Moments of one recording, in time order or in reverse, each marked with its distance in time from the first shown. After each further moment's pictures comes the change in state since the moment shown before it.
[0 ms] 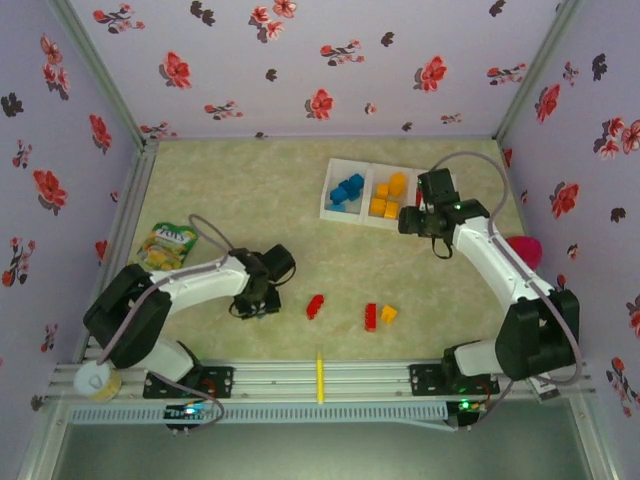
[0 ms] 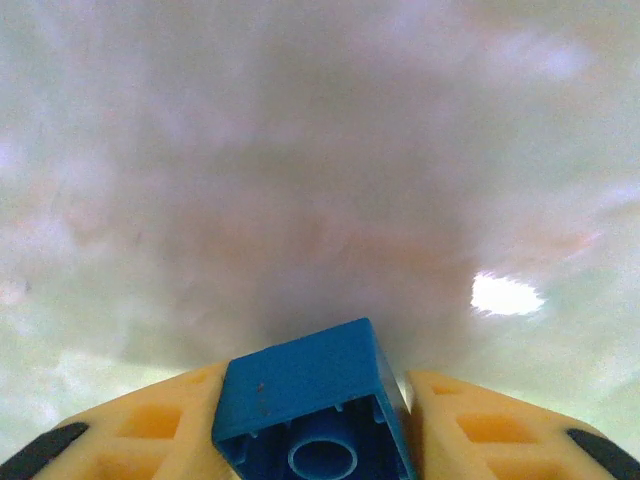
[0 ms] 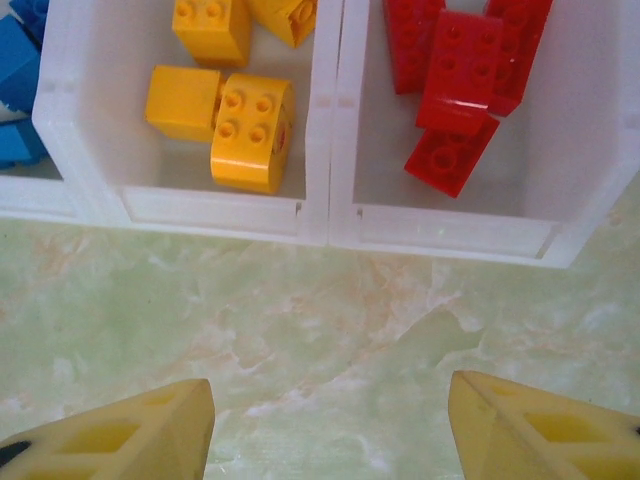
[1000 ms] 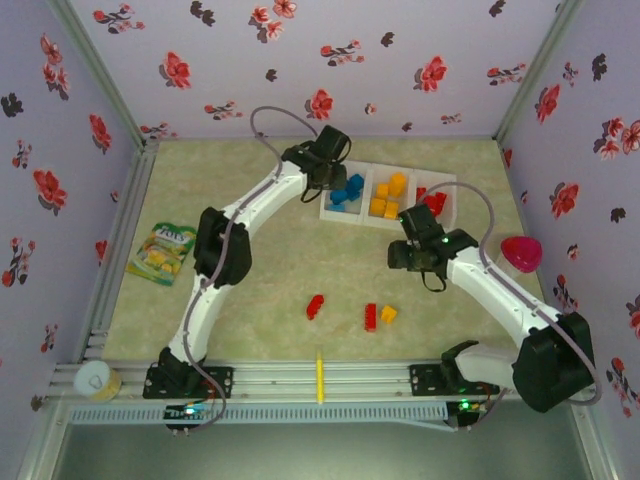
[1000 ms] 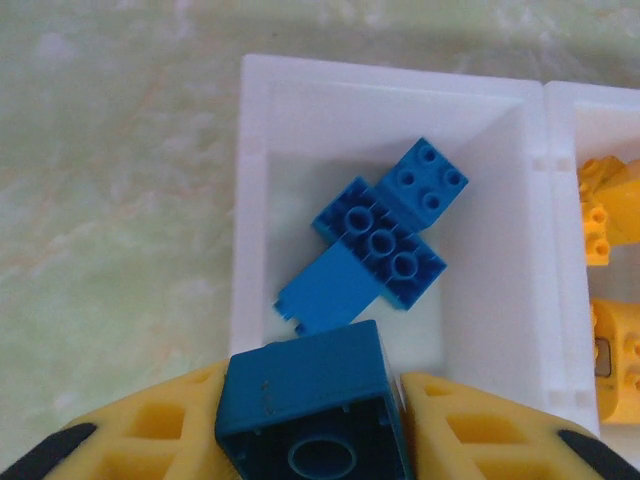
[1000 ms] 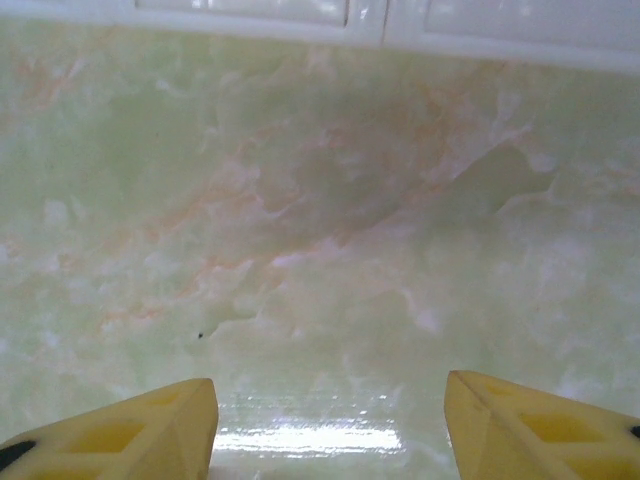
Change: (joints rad) left arm 0.140 0.839 1.429 0.015 -0.064 0.538; right arm 0.201 -0.153 -0.211 -0.051 0.050 0.165
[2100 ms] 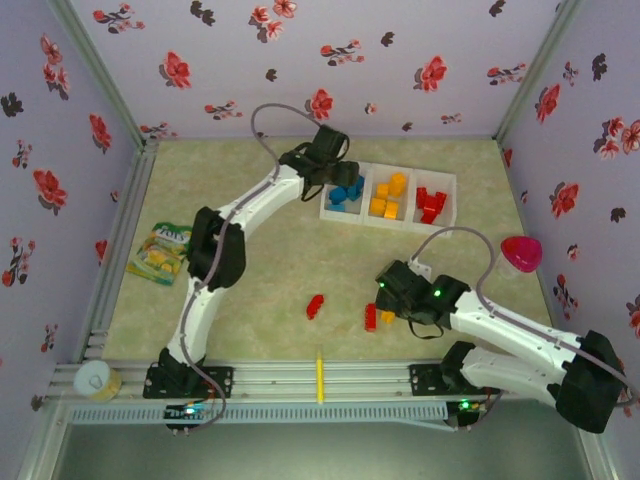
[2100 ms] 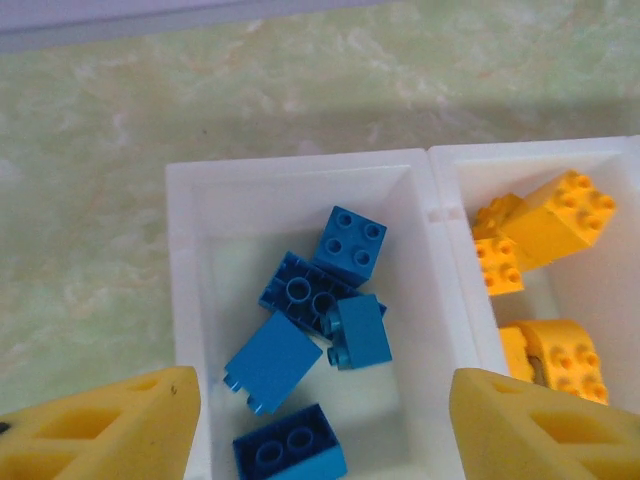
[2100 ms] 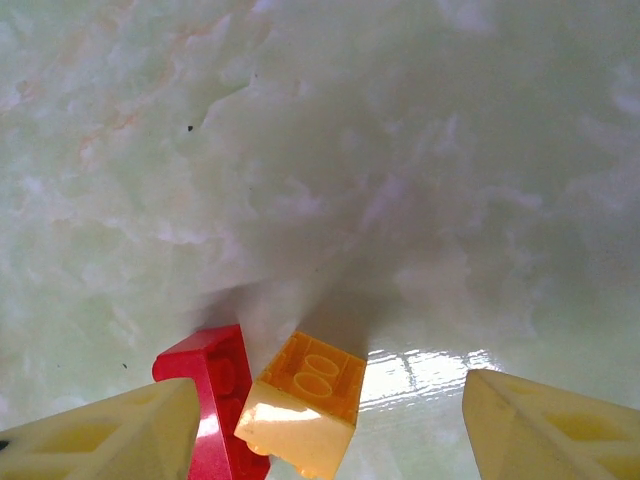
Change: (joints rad) left arm -0.007 -0.123 -0.186 0.239 0.044 0.133; right arm 0.399 -0.228 -0.254 -0.068 0.097 0.645
